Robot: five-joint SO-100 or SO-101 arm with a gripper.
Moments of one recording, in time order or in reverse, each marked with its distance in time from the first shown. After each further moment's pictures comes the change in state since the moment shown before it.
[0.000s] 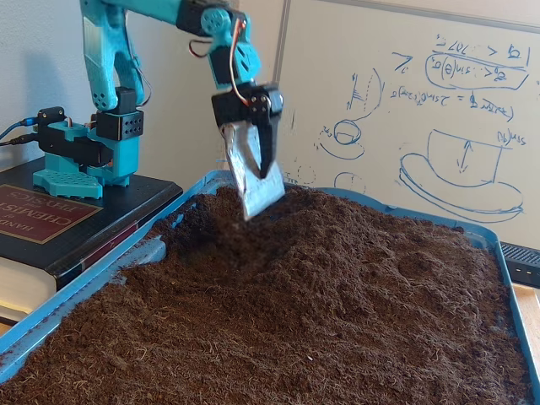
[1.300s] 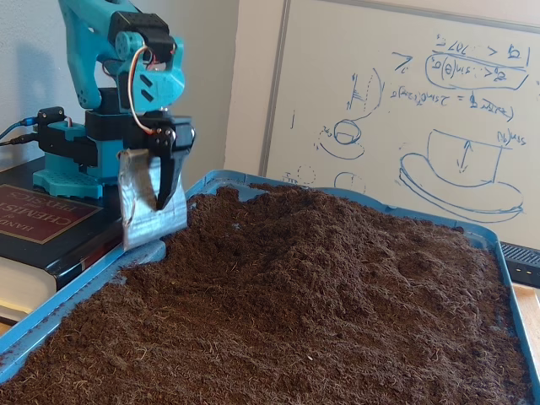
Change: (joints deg) arm 24.3 11.7 29.6 -6.5 -20.7
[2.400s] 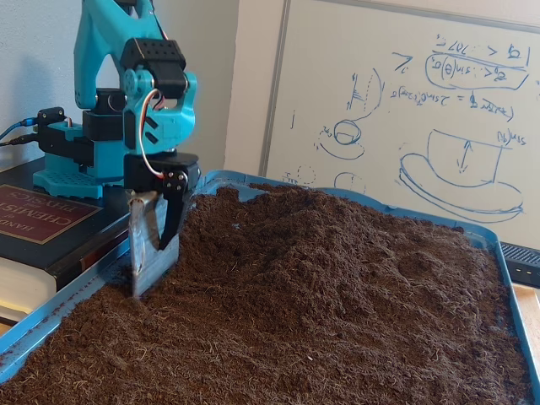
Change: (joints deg) arm 4.8 -23.9 -15.7 -2.9 -17.8
